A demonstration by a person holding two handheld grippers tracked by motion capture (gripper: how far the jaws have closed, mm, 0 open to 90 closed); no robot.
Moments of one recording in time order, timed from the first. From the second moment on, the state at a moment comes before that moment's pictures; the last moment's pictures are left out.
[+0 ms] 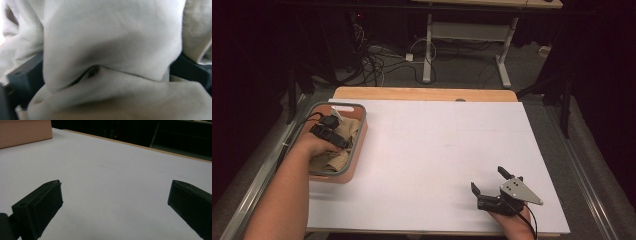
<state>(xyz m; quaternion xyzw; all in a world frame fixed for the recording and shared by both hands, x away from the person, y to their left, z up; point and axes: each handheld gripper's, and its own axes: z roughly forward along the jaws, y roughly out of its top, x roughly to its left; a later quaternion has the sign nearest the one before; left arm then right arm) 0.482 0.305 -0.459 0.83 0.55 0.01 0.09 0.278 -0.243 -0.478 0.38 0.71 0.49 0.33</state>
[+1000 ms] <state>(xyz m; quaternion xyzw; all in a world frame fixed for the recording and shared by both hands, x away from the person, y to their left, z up) 0.465 0.303 -0.435 0.87 0.49 0.03 0.11 0.278 -0.245 -0.477 0.38 0.71 0.49 0.33</state>
